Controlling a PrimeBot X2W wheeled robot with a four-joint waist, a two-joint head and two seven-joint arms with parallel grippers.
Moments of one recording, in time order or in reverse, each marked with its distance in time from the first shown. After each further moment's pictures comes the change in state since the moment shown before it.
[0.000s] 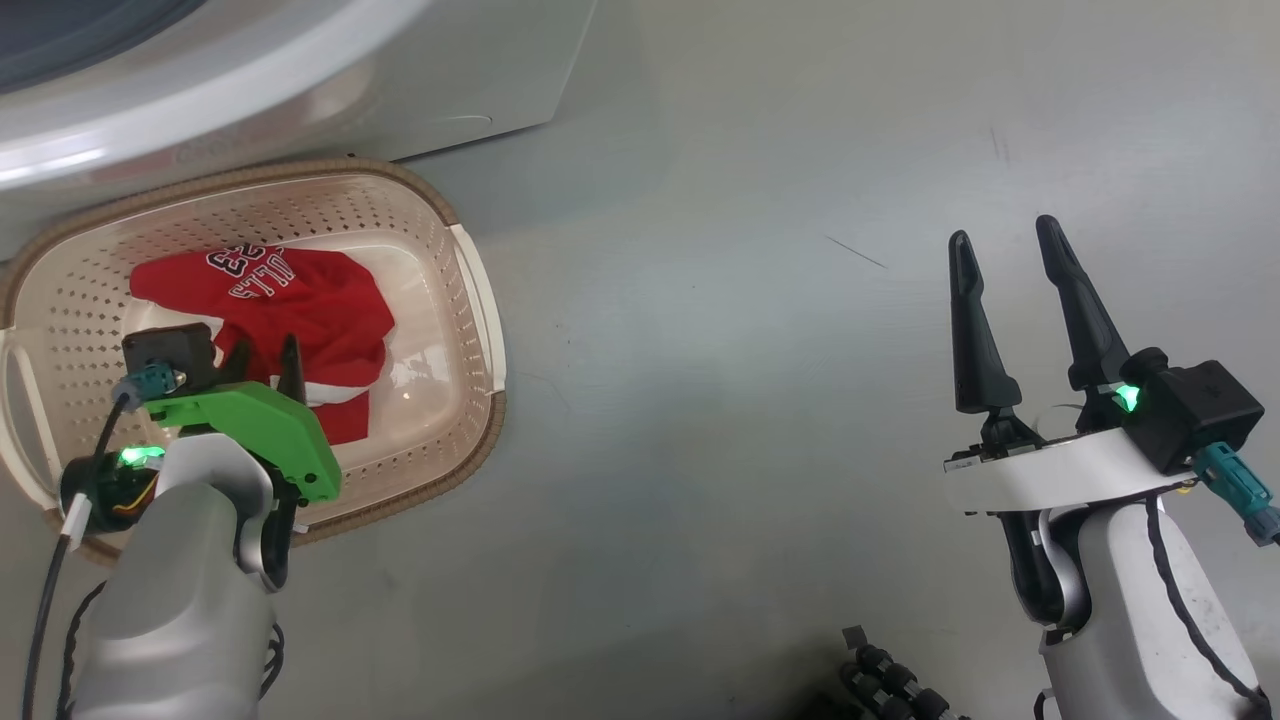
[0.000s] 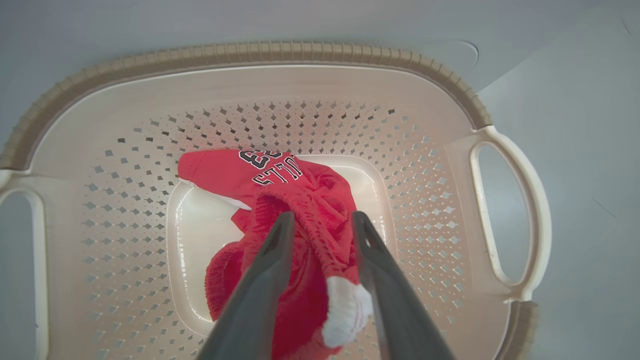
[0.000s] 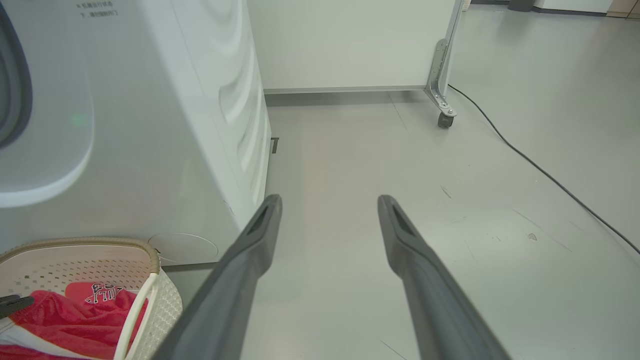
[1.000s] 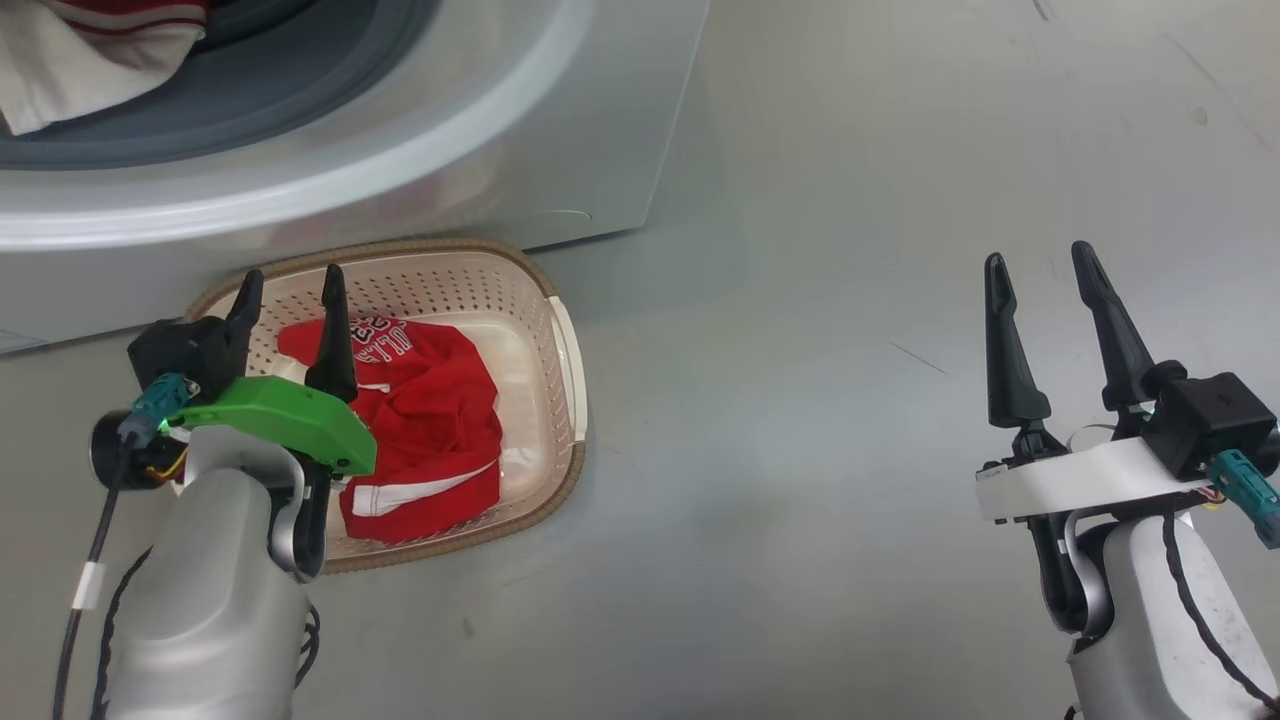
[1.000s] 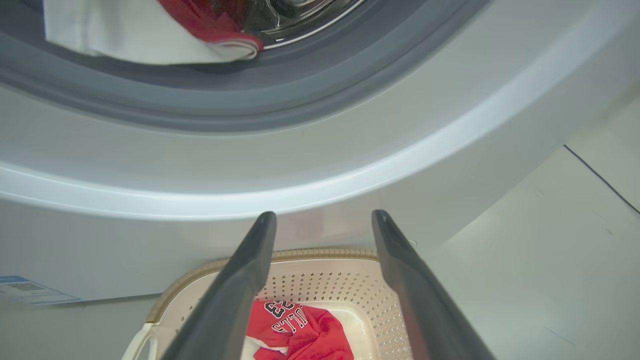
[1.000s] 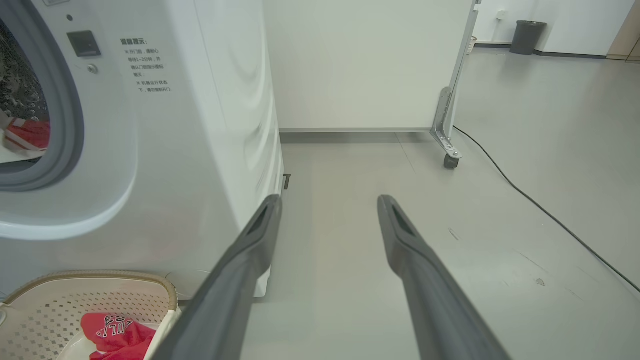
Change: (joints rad) left arm 0.001 -0.041 0.005 -0.055 0.020 -0.062 -0.225; right arm 0.008 -0.008 -0.055 0.059 -0.039 -0.004 0.000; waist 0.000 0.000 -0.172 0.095
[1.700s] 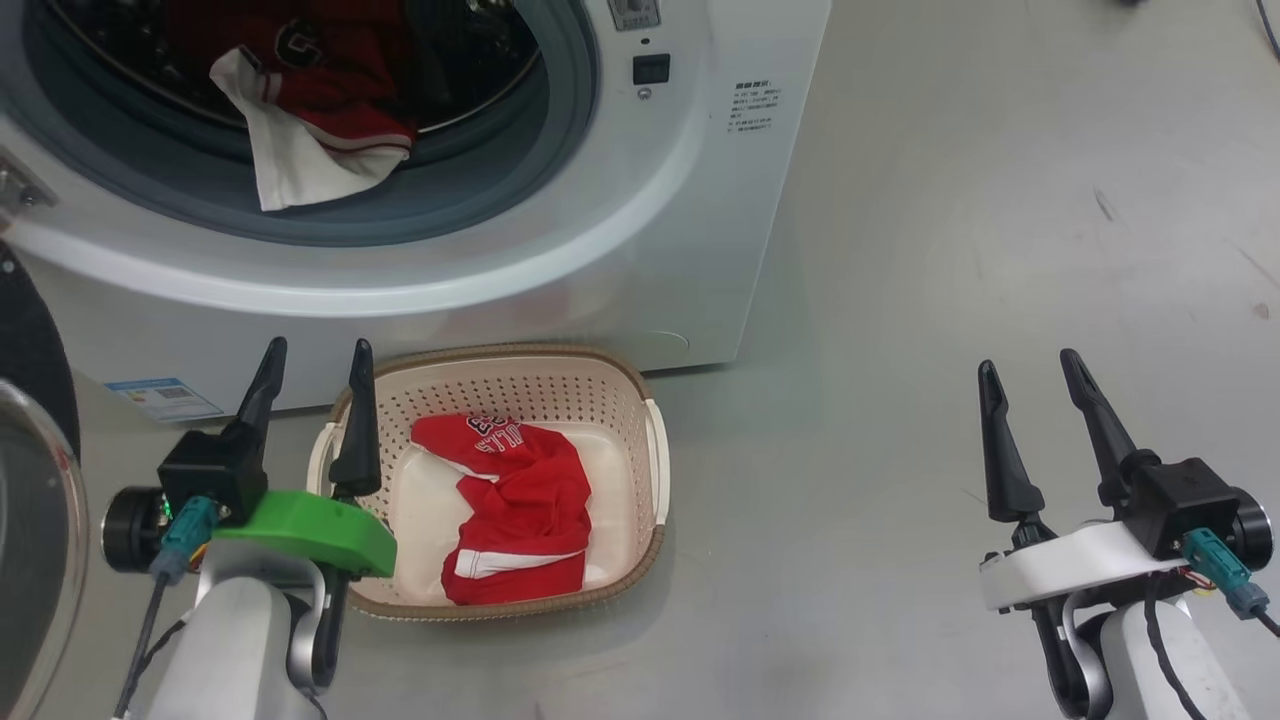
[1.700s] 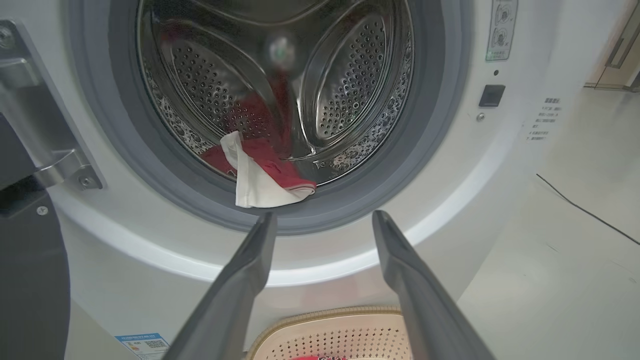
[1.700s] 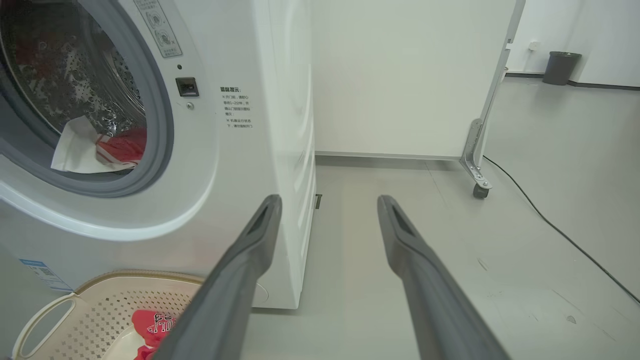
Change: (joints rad) left arm 0.281 -0.007 0.029 -0.390 0.111 0.002 0.001; right arm 0.132 -0.014 -0.011 0.035 -0.042 0.000 0.000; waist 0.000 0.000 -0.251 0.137
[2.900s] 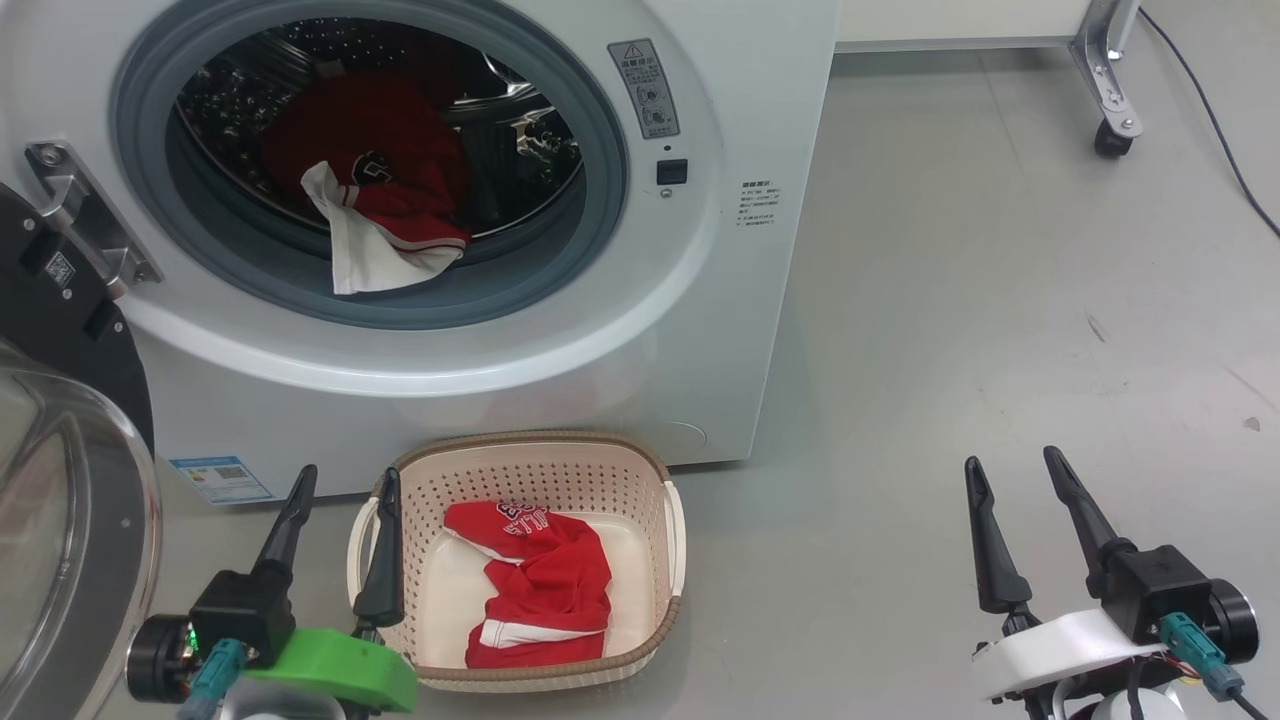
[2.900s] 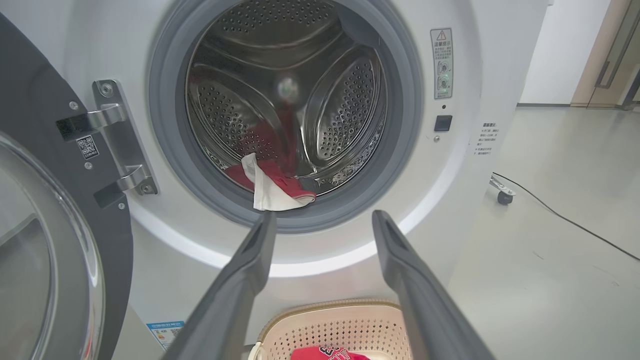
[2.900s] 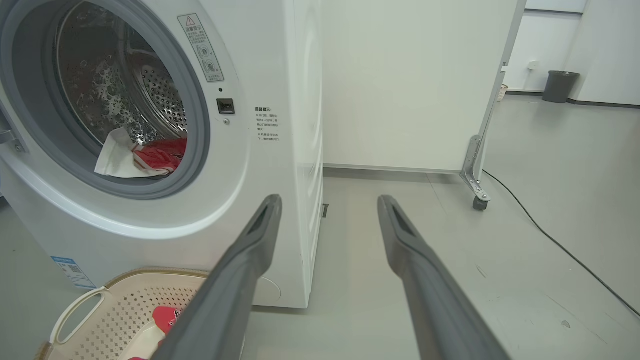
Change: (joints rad) left arm 0.266 0.001 -0.019 -0.185 0.022 0.026 0.000; right arm 0.150 0.006 0.025 -0.023 -0.008 -0.027 0.000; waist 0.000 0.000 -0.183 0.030
